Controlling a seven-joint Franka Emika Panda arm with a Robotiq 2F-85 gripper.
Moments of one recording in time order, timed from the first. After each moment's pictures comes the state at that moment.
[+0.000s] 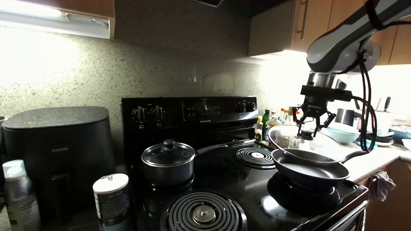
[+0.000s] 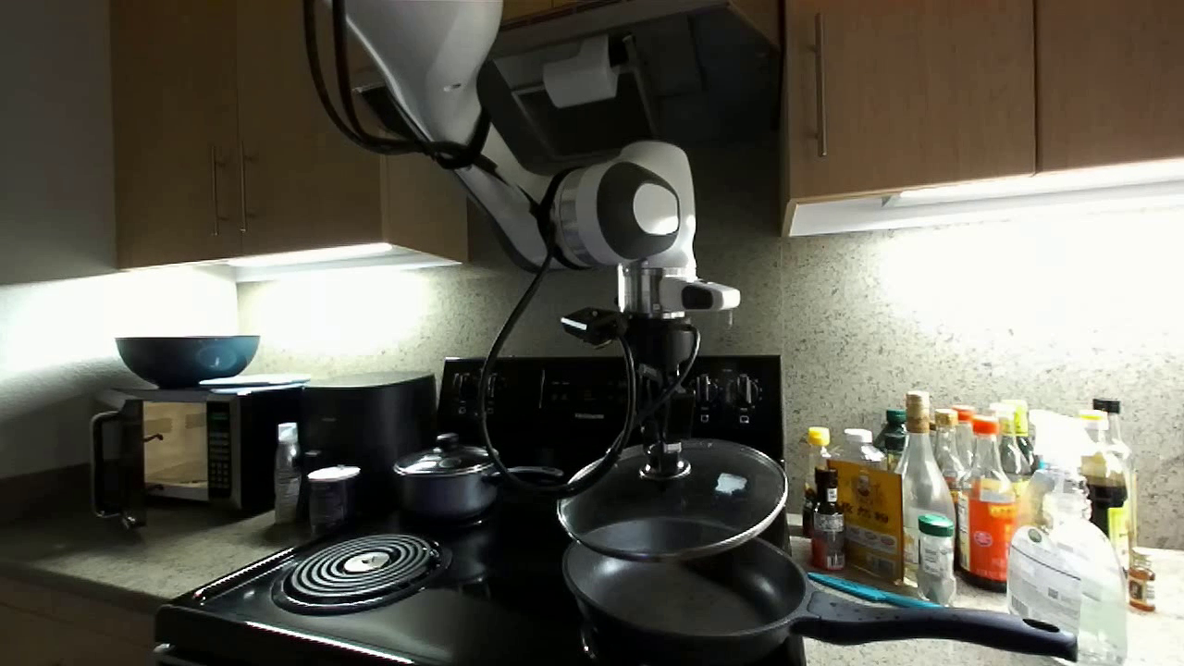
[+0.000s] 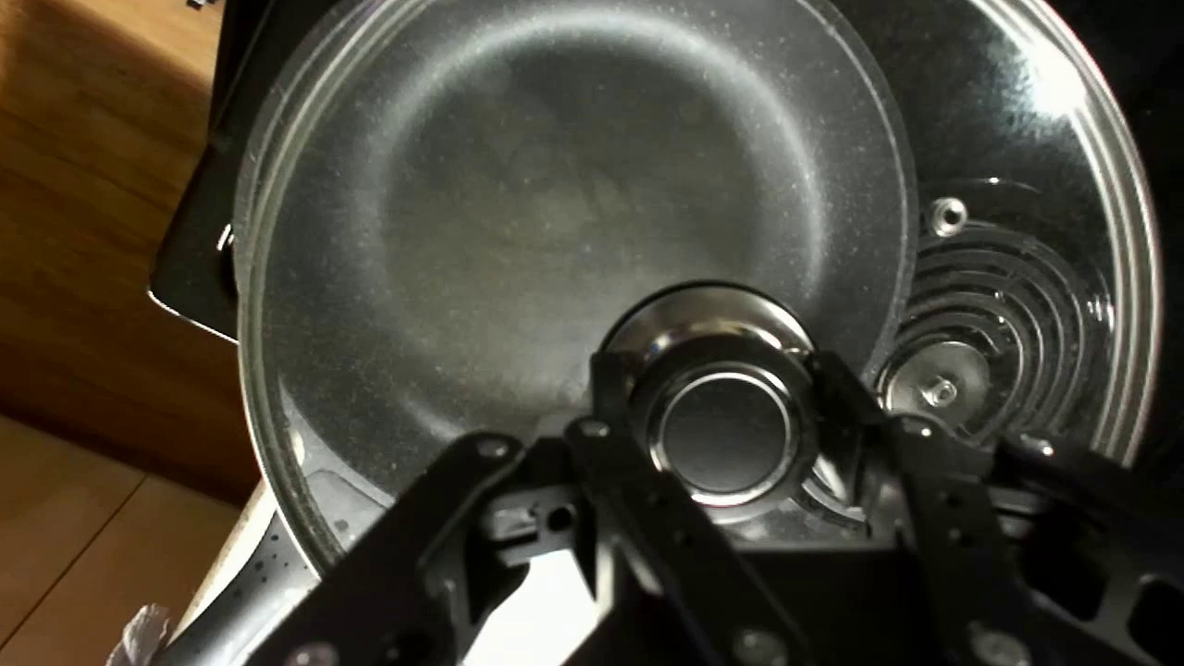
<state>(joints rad) -0.12 0.02 -0.15 -2.08 0.07 2.20 0.64</state>
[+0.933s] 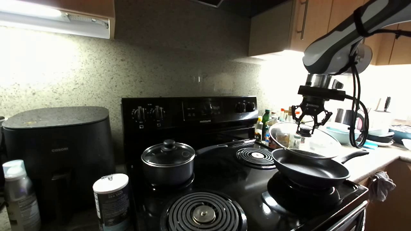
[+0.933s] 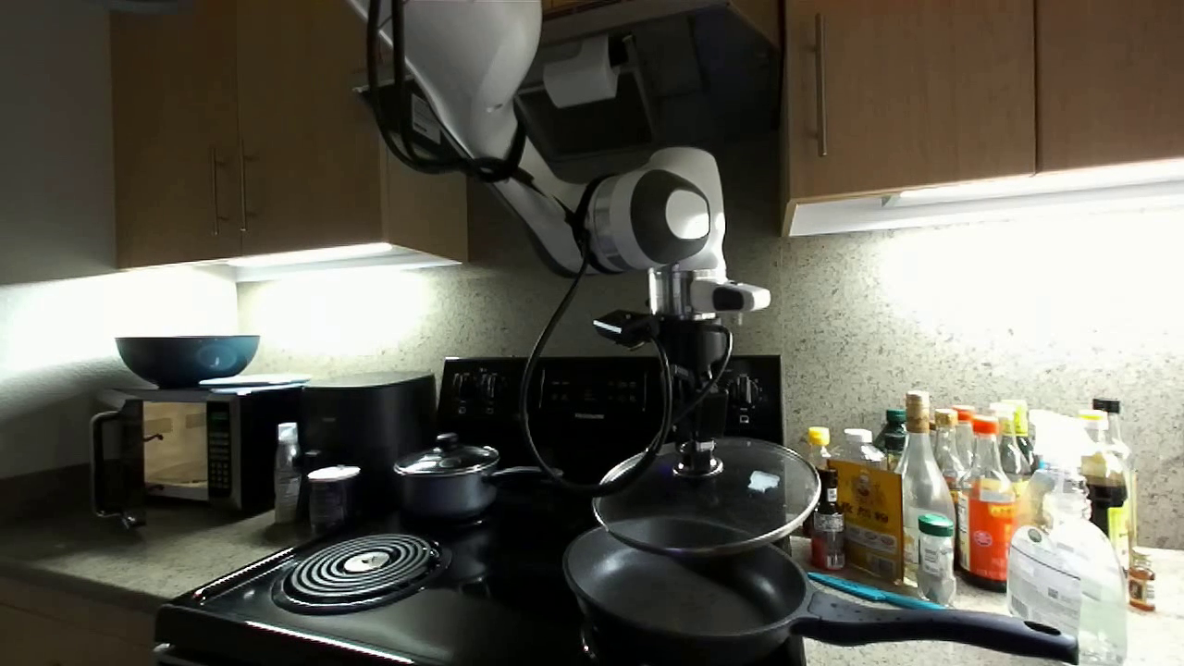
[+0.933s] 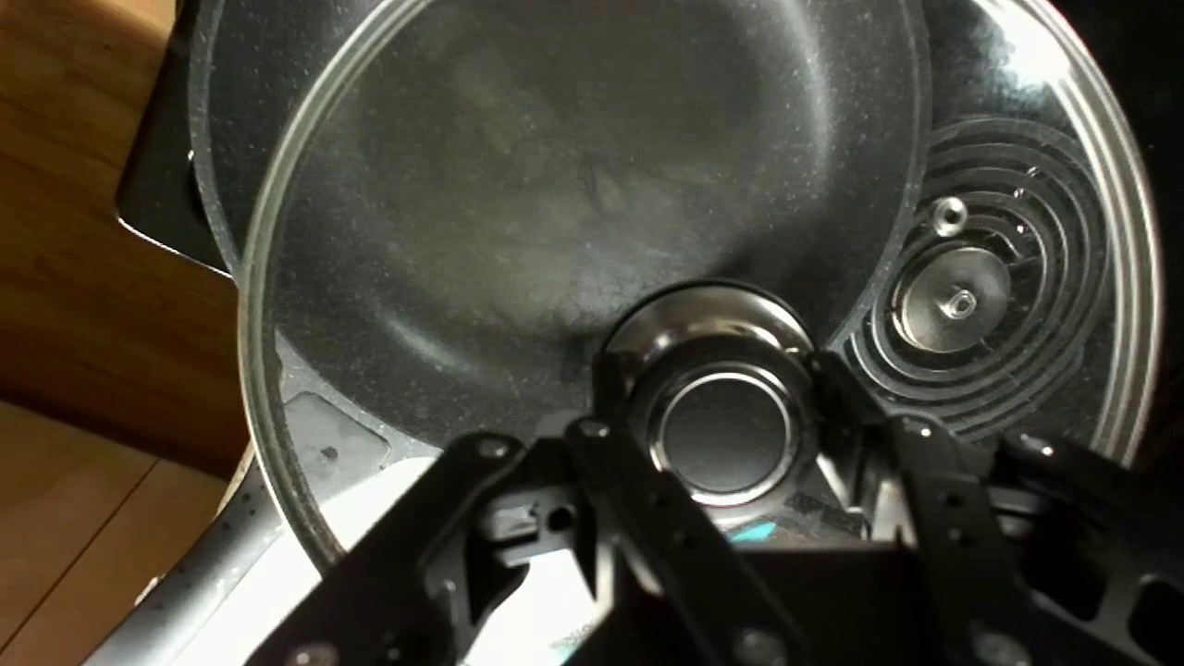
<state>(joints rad) -0.13 0.12 -0.17 -1.97 0.08 2.20 0.64</state>
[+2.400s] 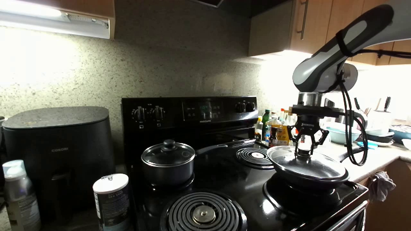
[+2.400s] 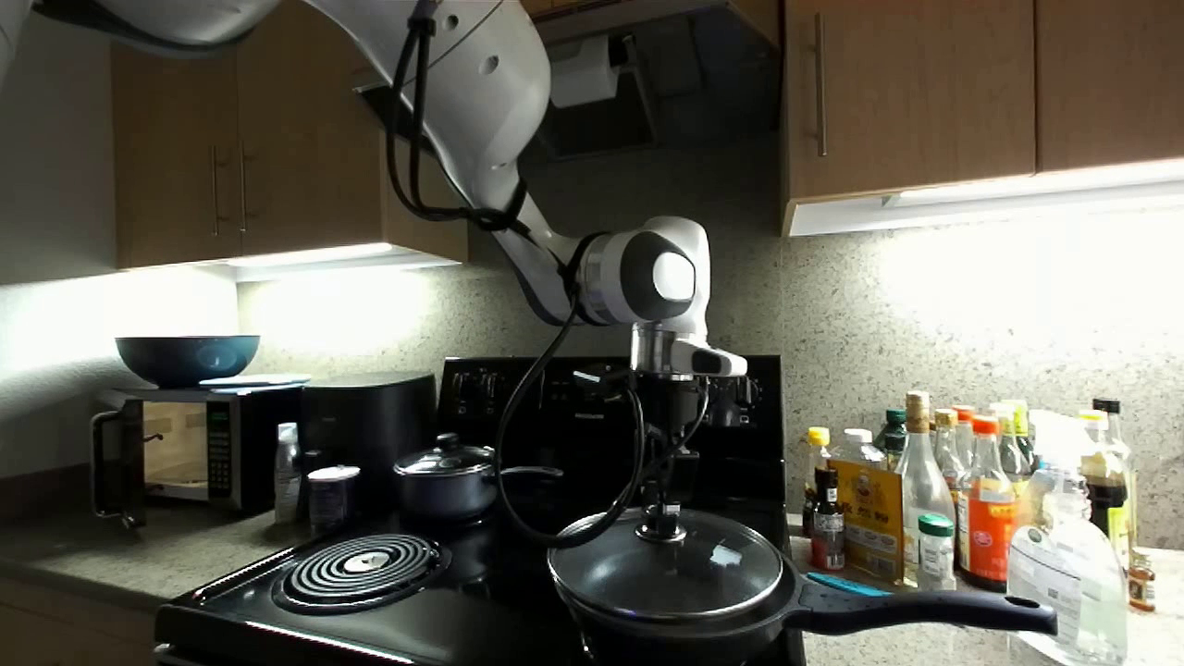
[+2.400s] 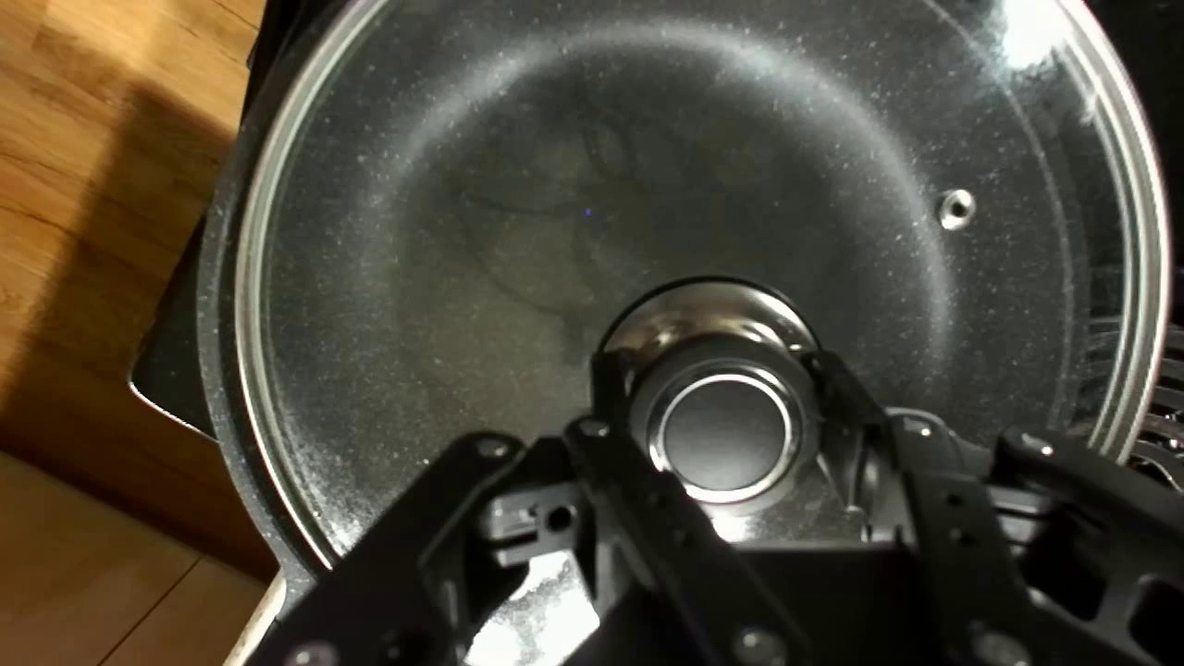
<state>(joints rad) -0.10 0.21 -0.16 -2.00 0.09 2.13 0.63</state>
